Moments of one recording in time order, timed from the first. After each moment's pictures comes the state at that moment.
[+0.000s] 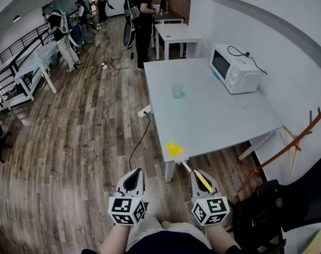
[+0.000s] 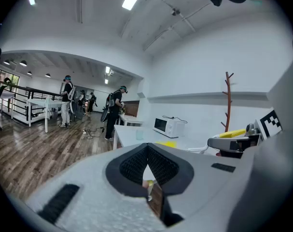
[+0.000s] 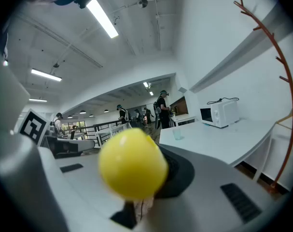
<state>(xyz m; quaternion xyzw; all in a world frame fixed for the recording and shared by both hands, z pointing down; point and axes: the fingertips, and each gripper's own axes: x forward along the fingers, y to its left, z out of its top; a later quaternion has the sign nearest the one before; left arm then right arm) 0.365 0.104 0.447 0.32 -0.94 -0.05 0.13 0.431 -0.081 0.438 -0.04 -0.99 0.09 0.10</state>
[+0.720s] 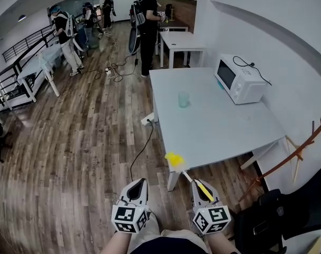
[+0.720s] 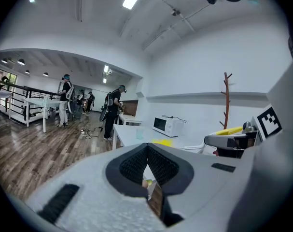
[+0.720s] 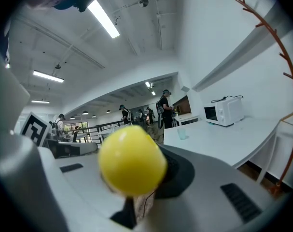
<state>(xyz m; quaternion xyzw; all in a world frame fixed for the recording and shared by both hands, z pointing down) 0.360 0.118 0.457 0.33 -0.93 -0.05 0.13 0.420 -0.059 0.444 -0.05 -0.99 0.10 0.09</state>
